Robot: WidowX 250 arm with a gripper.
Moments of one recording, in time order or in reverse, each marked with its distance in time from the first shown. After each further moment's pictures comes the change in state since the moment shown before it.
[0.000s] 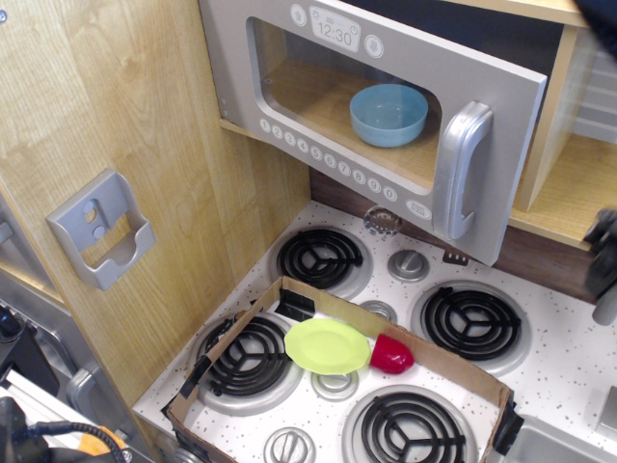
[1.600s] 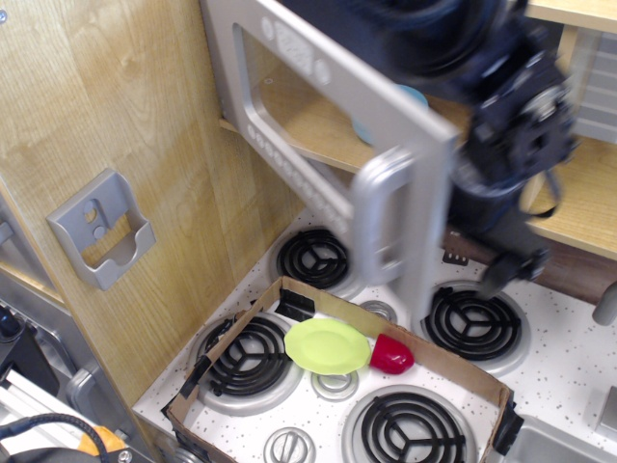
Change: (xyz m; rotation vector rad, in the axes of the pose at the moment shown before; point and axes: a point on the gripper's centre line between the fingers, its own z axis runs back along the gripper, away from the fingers) arm -0.036 0.116 -0.035 -0.006 0.047 -0.047
